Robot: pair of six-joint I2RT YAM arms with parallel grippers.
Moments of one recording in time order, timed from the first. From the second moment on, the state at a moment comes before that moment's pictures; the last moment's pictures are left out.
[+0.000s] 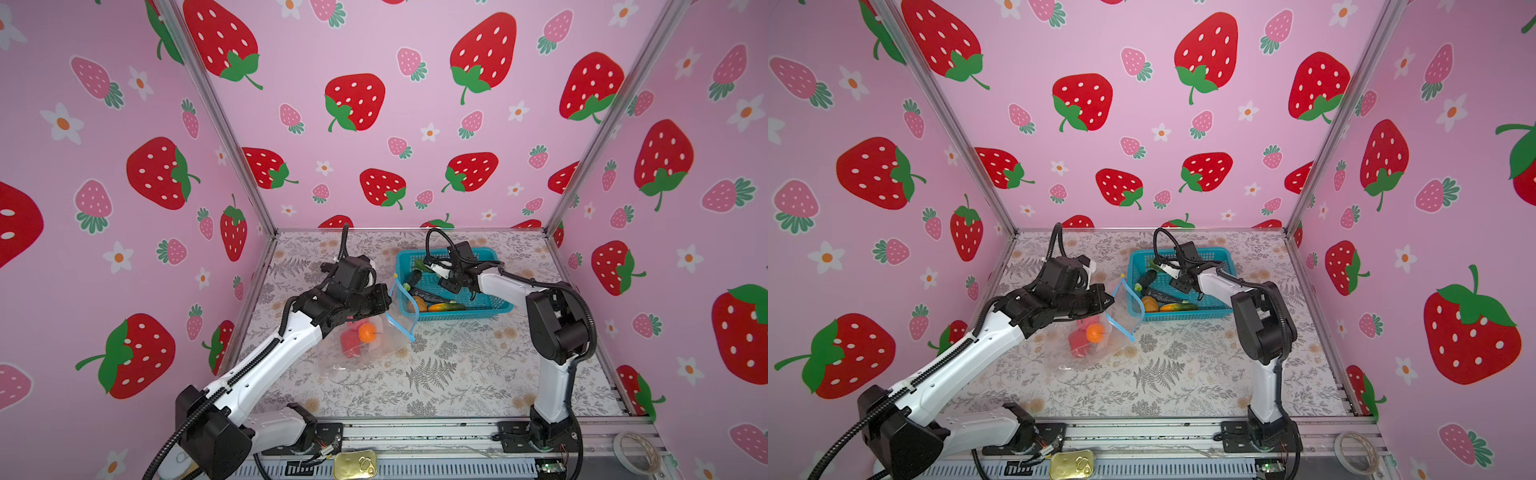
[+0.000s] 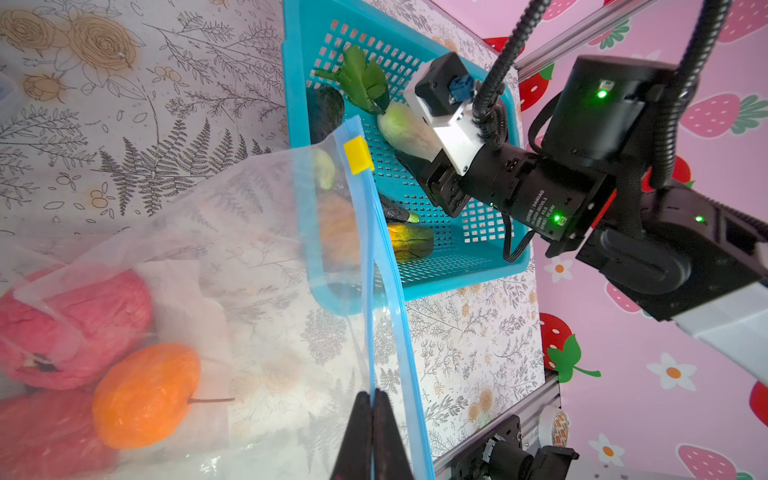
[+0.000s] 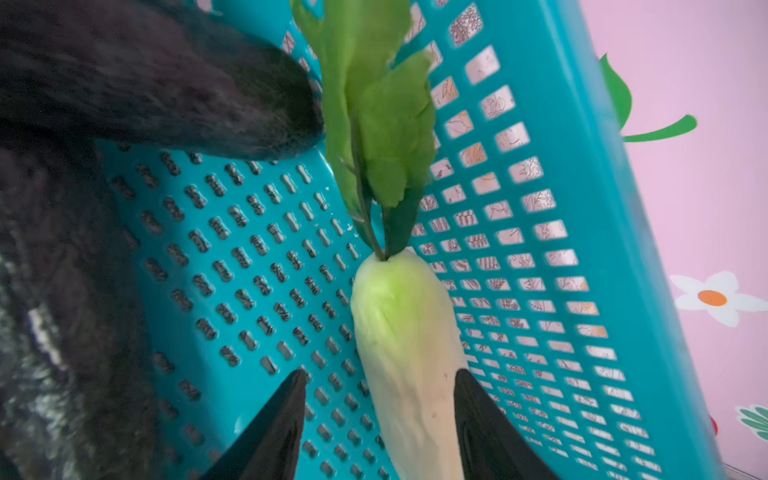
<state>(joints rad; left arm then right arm) -0.56 1.24 1.14 -0.66 0.20 -0.73 0.53 1.98 1.38 -0.26 0.09 -0.74</state>
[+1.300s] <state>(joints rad) -0.56 1.24 1.12 -0.64 0.21 -0.75 0.51 2.14 1.52 -0.26 0.08 -0.74</state>
